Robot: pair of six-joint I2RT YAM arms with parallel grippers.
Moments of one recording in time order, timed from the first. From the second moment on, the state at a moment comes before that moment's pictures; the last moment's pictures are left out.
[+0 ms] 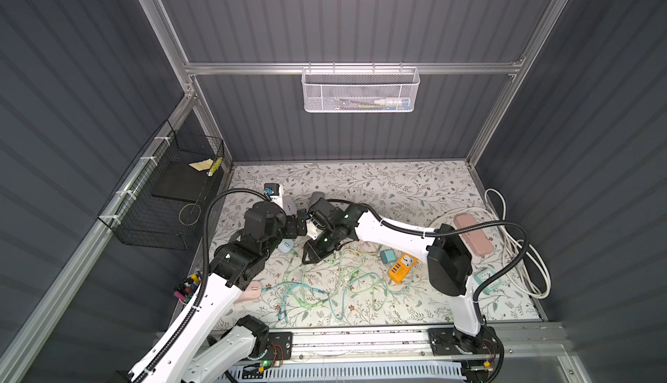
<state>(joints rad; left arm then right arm) -0.52 0.89 0.98 -0.59 -0.25 -0.28 1.00 2.11 1.79 -0.77 -0.50 0.32</state>
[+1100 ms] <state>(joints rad) -0.51 1.02 0.93 -0.45 -0.10 -0.32 0.96 1.75 1.15 -0.62 -0.47 0.45</state>
